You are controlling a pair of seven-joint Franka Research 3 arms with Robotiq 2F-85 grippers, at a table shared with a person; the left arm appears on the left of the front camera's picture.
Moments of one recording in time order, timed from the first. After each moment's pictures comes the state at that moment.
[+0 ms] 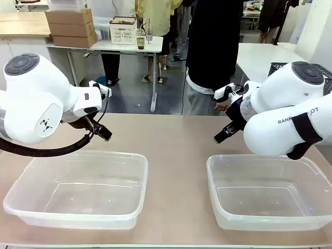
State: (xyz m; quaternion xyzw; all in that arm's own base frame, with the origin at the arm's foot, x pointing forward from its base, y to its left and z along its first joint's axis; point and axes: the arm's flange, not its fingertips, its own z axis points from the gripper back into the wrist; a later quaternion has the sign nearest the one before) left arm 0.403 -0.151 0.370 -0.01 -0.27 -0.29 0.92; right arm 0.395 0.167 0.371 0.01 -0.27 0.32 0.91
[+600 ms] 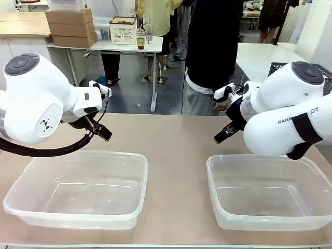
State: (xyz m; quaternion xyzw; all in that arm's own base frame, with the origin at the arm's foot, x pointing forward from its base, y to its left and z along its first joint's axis) left arm 0.403 -0.151 0.370 -0.01 -0.27 -0.29 0.92; right arm 0.395 0.167 0.370 0.01 -0.27 0.32 0.91
